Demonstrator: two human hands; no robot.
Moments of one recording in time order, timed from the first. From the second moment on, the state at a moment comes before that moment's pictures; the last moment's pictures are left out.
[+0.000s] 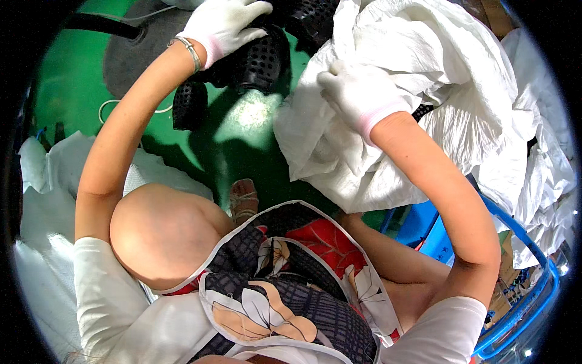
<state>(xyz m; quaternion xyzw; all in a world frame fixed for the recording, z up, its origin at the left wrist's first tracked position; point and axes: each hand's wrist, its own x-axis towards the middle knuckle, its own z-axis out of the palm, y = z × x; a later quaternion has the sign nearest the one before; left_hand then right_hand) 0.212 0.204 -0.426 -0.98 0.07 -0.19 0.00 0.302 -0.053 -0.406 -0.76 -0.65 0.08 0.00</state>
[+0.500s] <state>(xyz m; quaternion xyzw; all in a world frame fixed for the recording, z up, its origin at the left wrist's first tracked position) 0.159 0.141 -0.403 -0.96 0.20 0.20 0.03 0.369 -0.127 -0.374 -0.81 -0.43 0.32 -0.24</state>
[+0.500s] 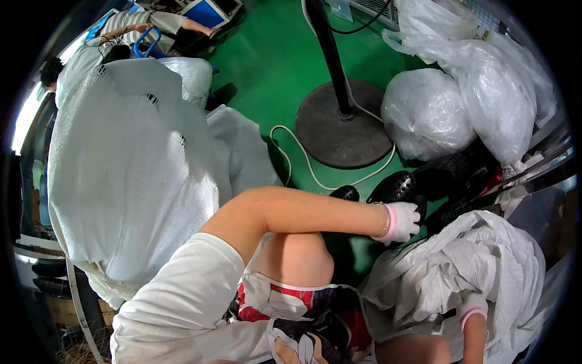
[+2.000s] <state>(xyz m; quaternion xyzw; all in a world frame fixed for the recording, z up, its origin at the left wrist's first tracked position) 0.278 0.072 -0.279 -0.55 -0.06 -0.30 -0.77 0.519 -0.168 -0.244 -0.91 -0.24 -0.03 0.33</state>
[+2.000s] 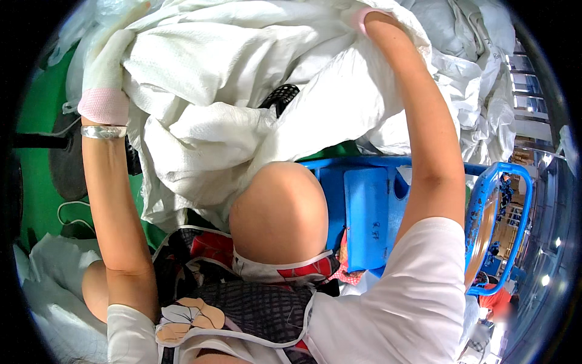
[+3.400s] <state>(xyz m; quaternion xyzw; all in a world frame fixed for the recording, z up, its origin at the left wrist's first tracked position) 0.271 -0.026 -0.314 -0.72 0.04 0.01 -0.69 0.416 -0.159 -0.425 -0.93 -0.25 0.28 -0.05</state>
